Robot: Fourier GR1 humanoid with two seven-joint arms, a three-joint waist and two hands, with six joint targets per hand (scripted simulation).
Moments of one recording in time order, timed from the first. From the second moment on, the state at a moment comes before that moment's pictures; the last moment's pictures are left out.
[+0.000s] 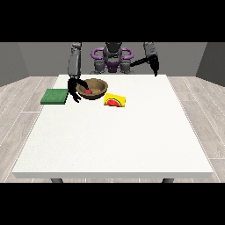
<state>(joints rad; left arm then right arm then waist) -0.57 0.06 0.04 -1.18 -0.27 0.09 -0.19 -0.48 -0.17 -0.27 -0.57 -0.19 0.08 -0.40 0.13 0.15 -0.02</state>
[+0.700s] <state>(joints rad) -0.48 0.13 0.13 -1.09 -0.21 0.07 -0.26 -0.54 -0.19 -0.18 -0.60 -0.11 -0.06 -0.07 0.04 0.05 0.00</state>
